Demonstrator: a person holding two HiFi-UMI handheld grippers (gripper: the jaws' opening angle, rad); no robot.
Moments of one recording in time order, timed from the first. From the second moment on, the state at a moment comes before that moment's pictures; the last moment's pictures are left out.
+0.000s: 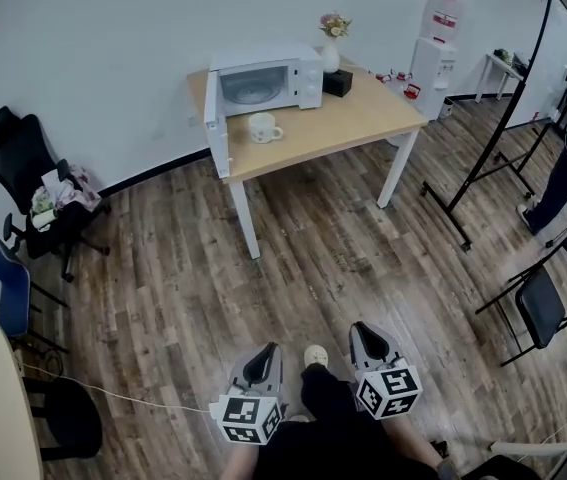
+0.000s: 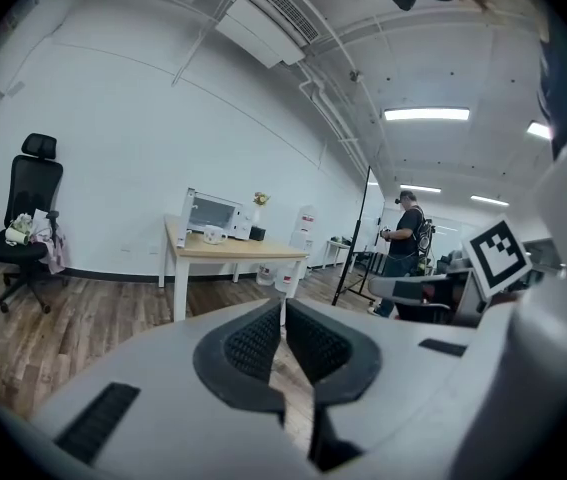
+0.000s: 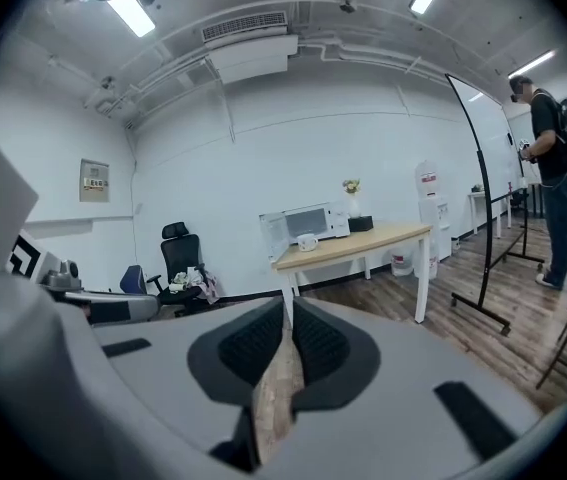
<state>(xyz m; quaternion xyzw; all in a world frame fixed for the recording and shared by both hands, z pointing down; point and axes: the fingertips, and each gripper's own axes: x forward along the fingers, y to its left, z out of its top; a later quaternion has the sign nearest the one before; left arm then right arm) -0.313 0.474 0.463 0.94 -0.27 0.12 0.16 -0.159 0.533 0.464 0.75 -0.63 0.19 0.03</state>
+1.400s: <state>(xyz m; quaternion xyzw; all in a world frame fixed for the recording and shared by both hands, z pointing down) -0.147 0.285 0.480 0.93 -0.31 0.11 0.17 -0.020 0.316 0.487 0.66 -0.73 0.19 0.06</state>
